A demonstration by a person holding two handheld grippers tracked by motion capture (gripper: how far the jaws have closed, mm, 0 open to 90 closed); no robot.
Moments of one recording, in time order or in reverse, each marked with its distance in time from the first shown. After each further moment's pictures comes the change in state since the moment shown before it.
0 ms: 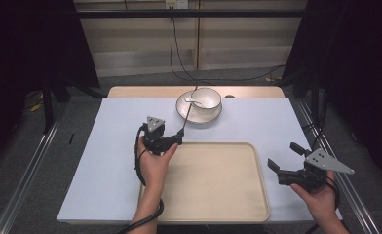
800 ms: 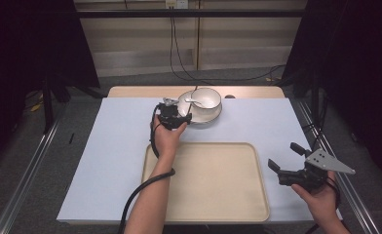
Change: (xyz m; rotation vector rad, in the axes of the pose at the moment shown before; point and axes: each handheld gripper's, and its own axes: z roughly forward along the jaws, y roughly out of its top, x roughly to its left) left arm 0.019 0.028 0.100 0.119 -0.017 0.031; right arm -0.001 0.000 -0.001 0.000 0.012 0.000
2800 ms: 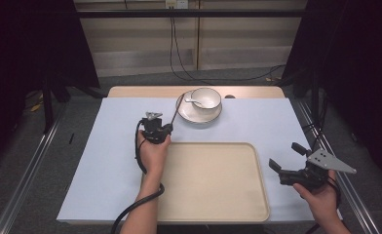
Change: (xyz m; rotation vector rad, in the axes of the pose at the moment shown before) left arm 0.010 -0.040 -0.067 -0.001 0.063 -0.141; right arm -0.004 -0.002 0.000 -0.003 0.001 0.019
